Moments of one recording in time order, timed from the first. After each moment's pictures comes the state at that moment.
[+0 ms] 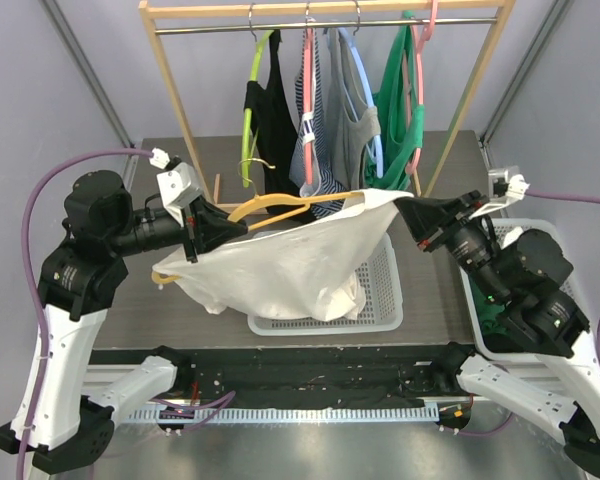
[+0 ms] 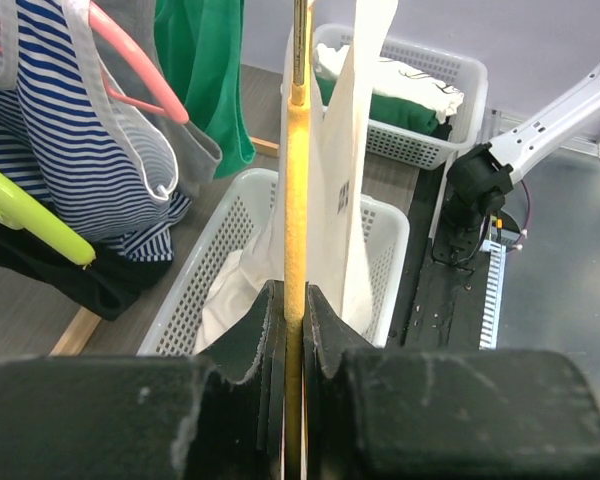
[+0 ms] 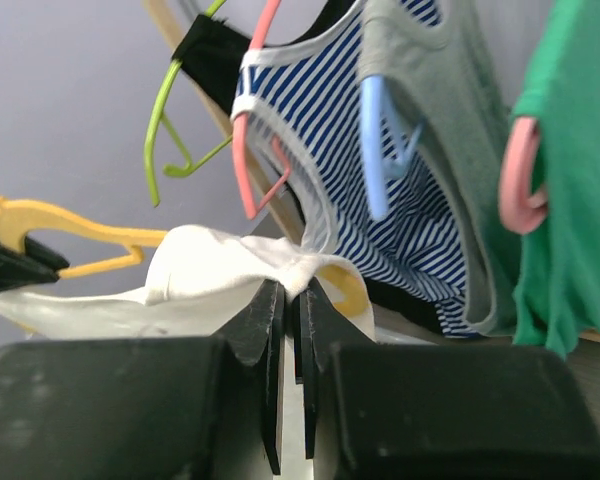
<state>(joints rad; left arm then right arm) -0.36 0.95 1.55 -0.81 0.84 0.14 0.75 0.68 1.15 -0.30 0.17 0.40</state>
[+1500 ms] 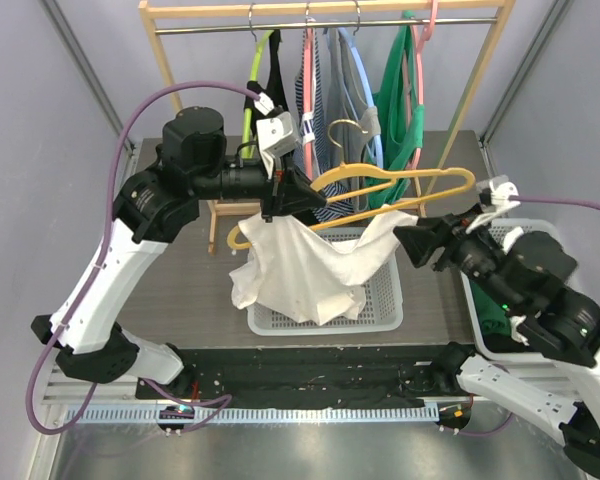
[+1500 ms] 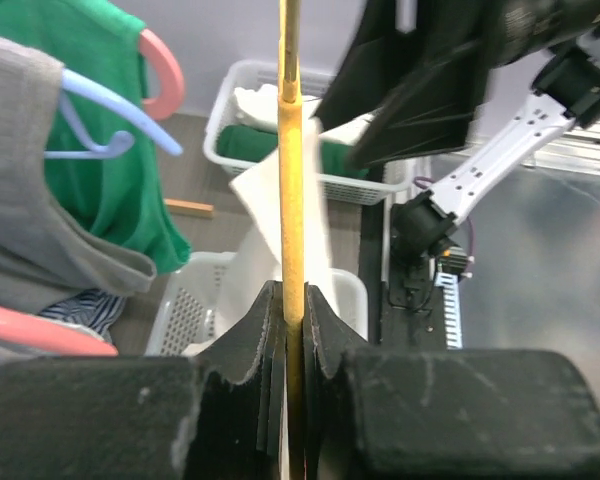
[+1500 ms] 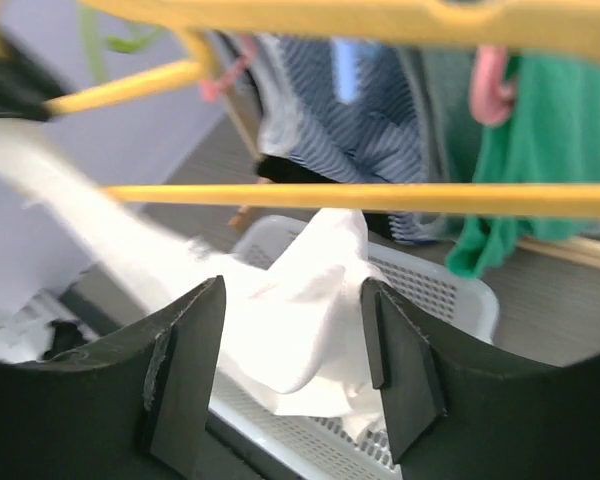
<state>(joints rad) -0.75 1.41 1.98 -0.79 0.70 0.07 0.75 0.67 1.25 -0.67 0.20 0.33</state>
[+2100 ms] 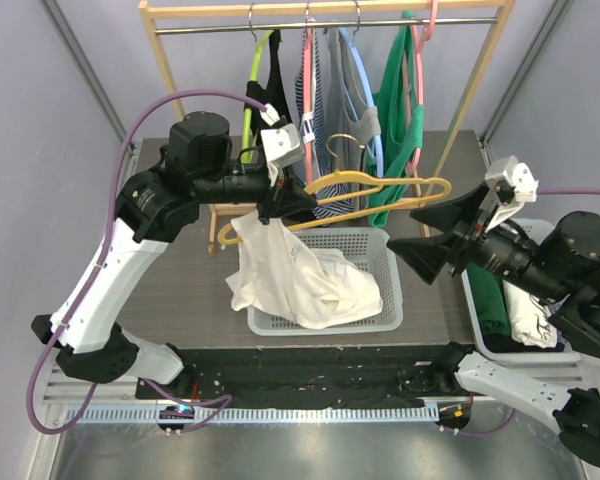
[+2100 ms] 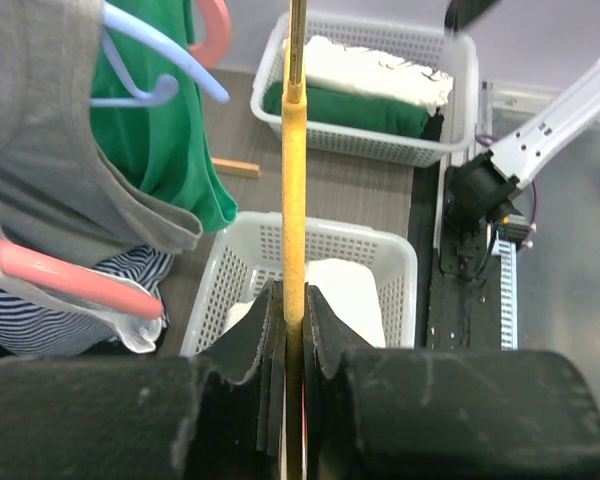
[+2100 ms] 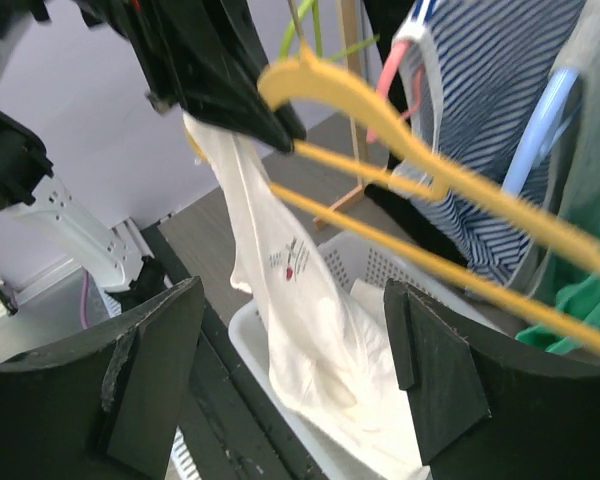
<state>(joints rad) -0.75 1.42 1.99 -0.87 0.58 0.20 0.75 0.78 1.53 -0.78 -0.18 0.21</state>
